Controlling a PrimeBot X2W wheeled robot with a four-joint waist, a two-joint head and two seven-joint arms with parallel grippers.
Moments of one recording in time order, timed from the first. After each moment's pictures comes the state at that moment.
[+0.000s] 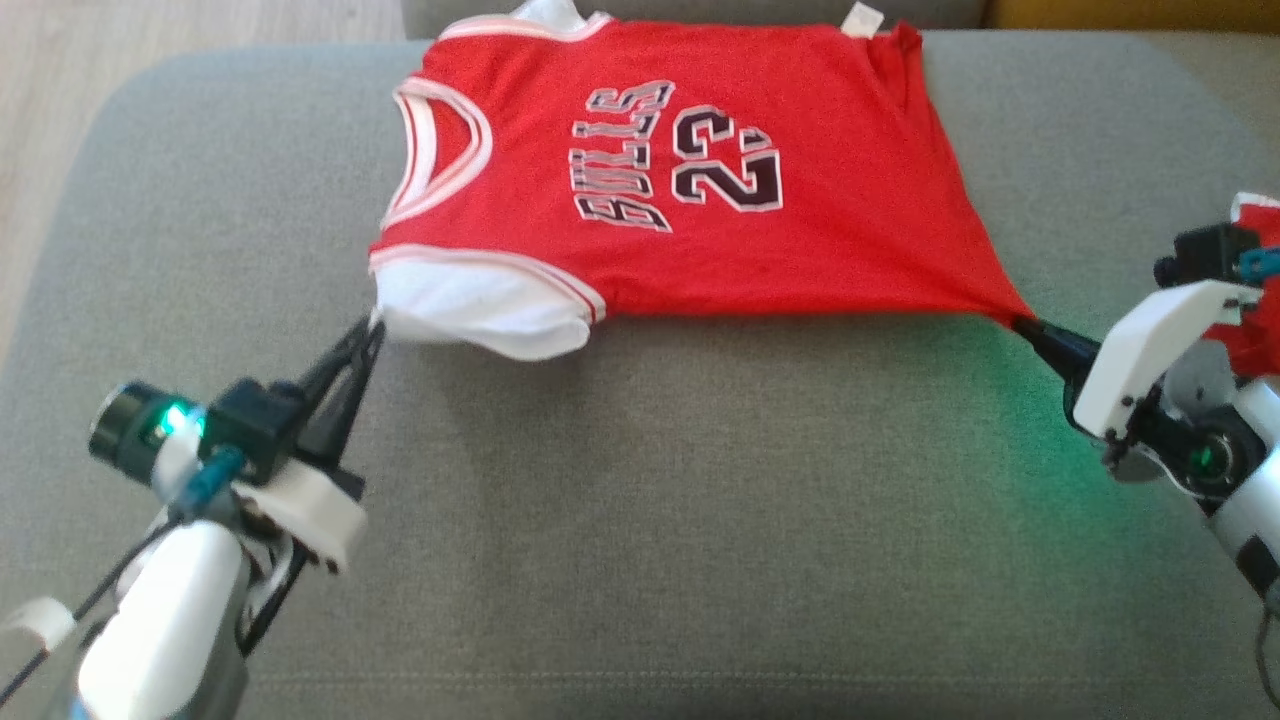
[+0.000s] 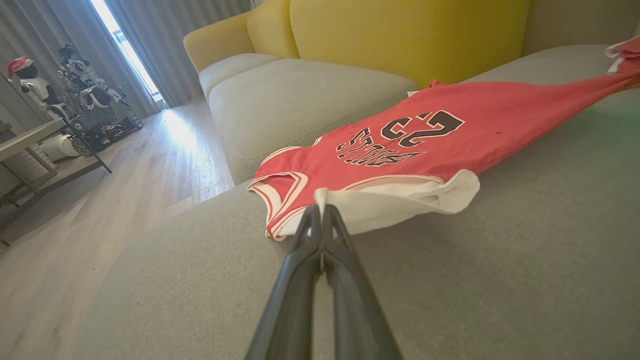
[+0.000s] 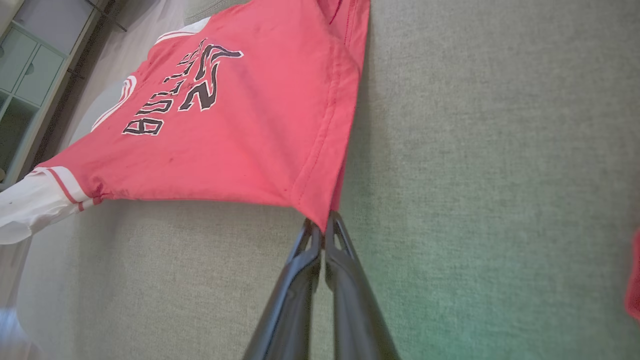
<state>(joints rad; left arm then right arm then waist) -0.33 0.37 -0.39 0.35 -0.12 -0.12 -0.26 -0.68 -0.57 0.82 0.70 1.27 0.13 0.33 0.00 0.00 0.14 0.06</state>
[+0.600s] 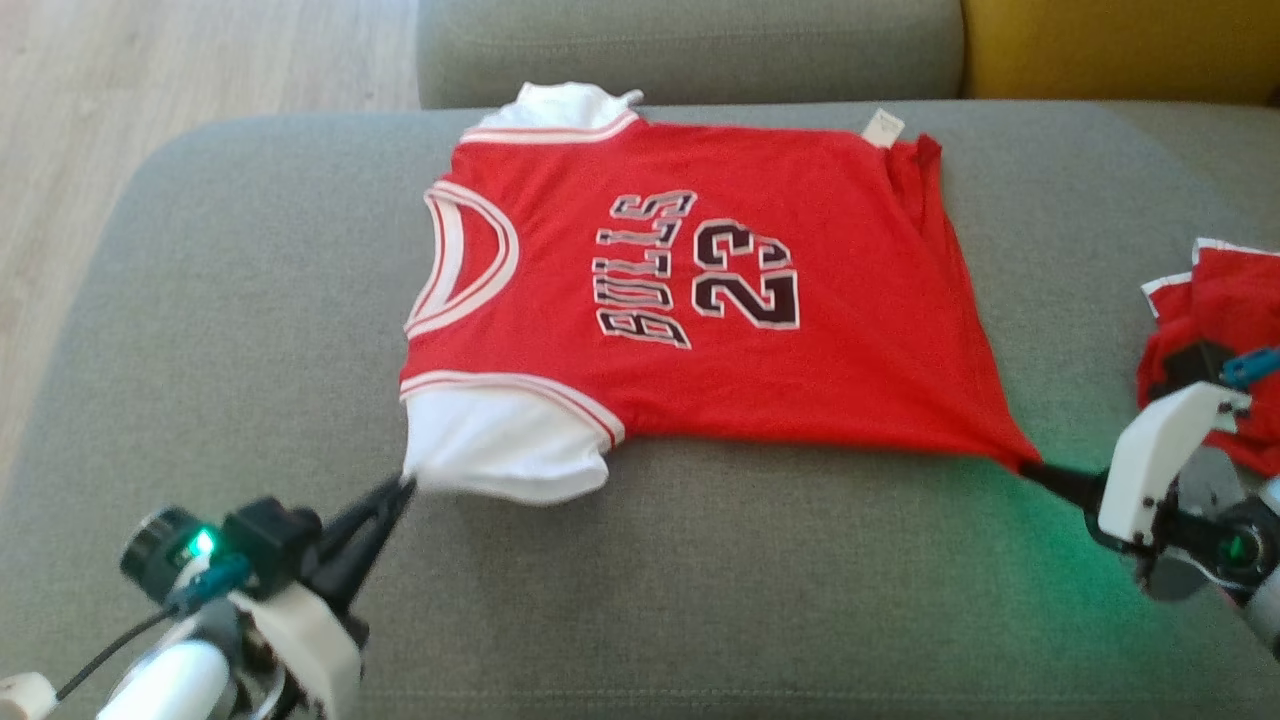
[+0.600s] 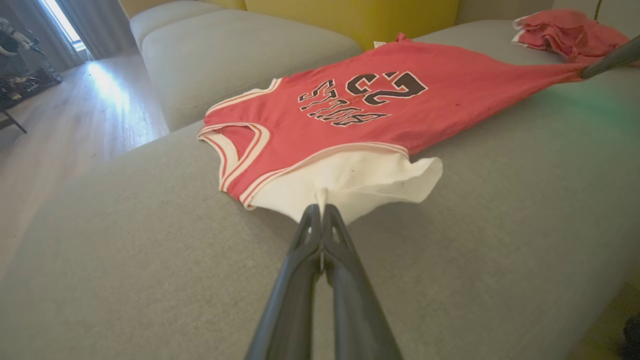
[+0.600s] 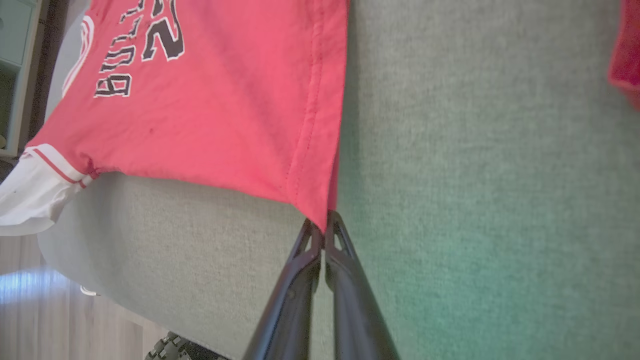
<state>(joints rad) -0.18 0.55 -0.62 0.24 -0.38 -0.13 -0.20 -0.54 -0.65 0.87 0.65 1.41 0.13 0.51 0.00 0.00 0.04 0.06</state>
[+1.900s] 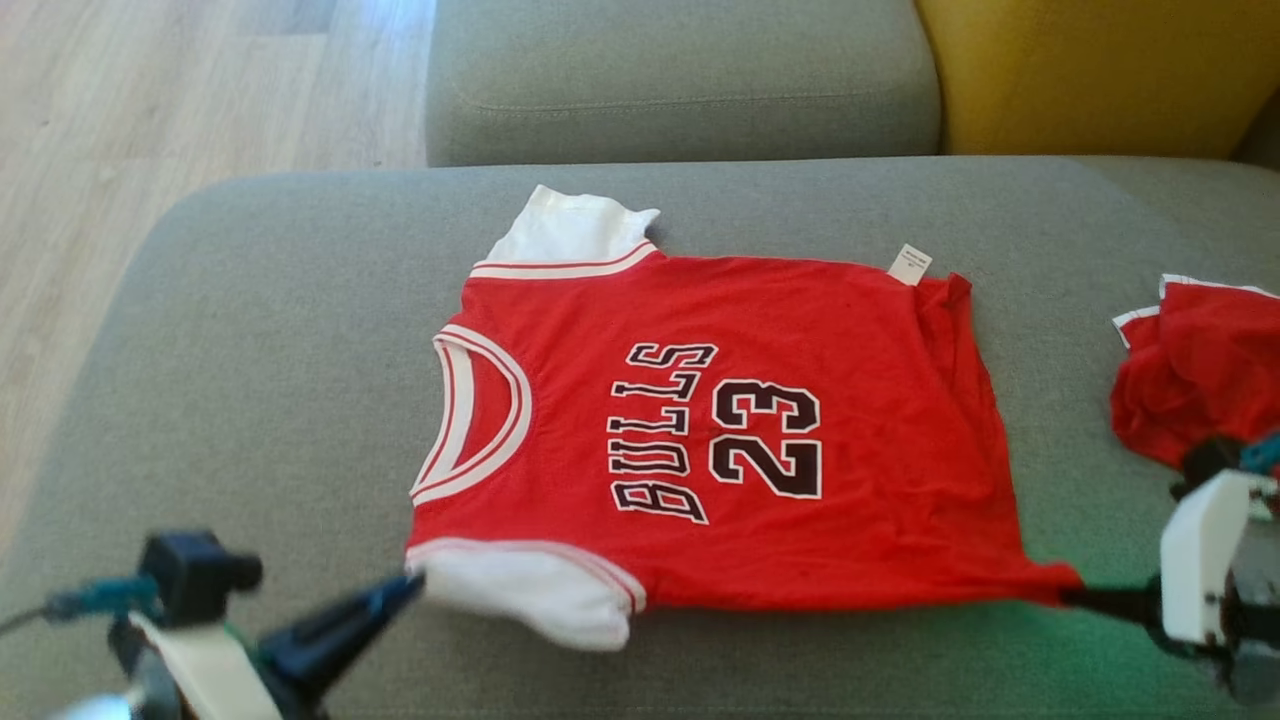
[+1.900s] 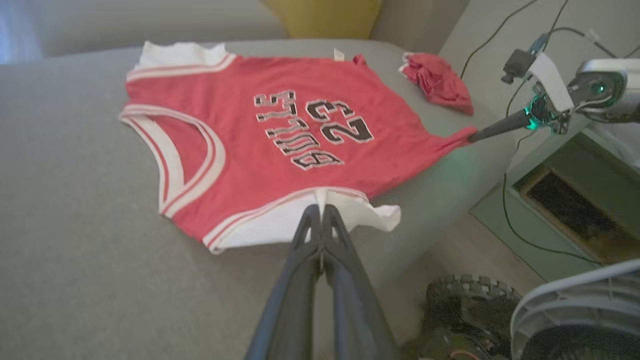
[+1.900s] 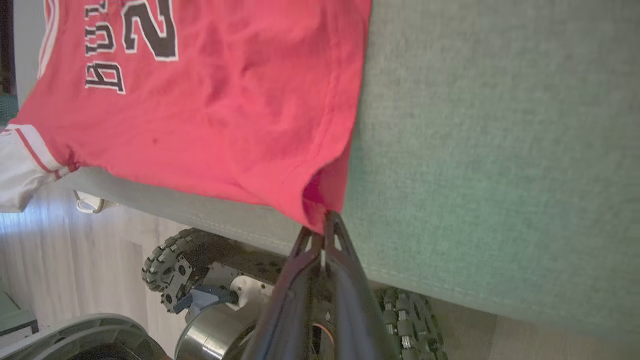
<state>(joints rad) -0.13 0.94 -0.91 -0.17 -1.01 -0.13 -0.07 -0.35 -0.85 0.89 0.42 1.48 0.13 0.71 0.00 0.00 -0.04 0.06</state>
